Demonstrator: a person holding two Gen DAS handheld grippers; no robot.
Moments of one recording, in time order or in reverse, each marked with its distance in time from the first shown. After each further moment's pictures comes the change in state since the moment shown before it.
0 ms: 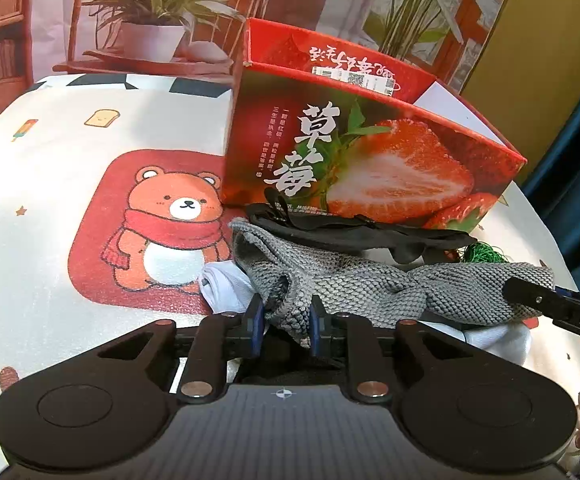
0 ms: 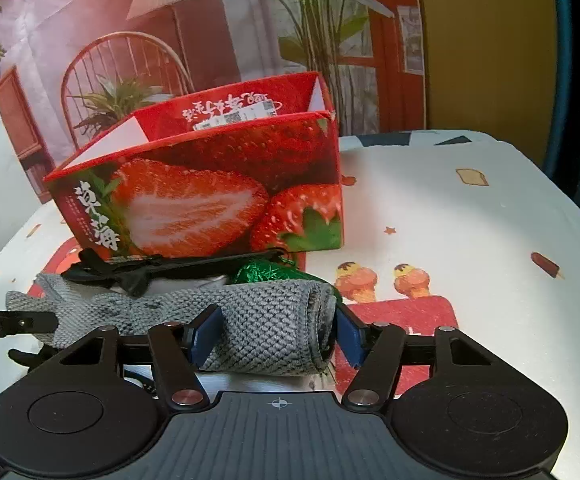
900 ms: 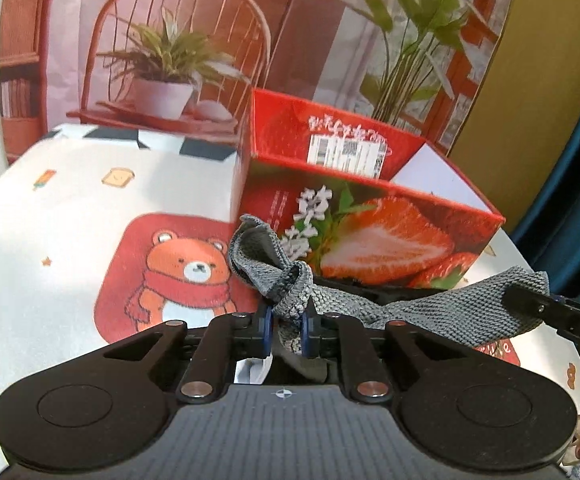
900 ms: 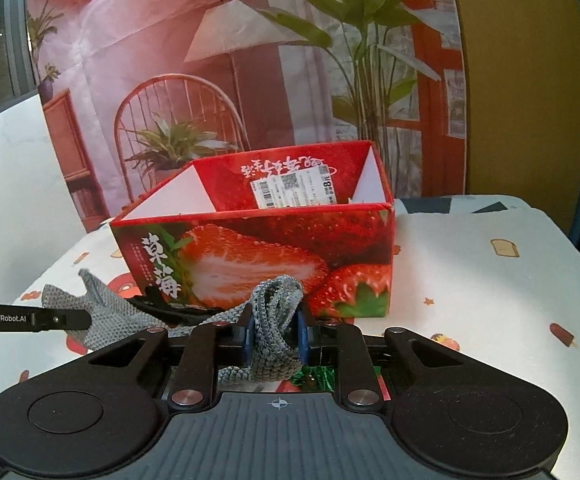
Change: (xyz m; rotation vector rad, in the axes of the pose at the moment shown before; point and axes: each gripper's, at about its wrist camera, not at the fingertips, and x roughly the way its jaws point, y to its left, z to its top) left arm -0.044 -0.001 0.016 -0.001 -0.163 0.002; right arm -0.035 0.026 0.028 -0.082 -0.124 0.114
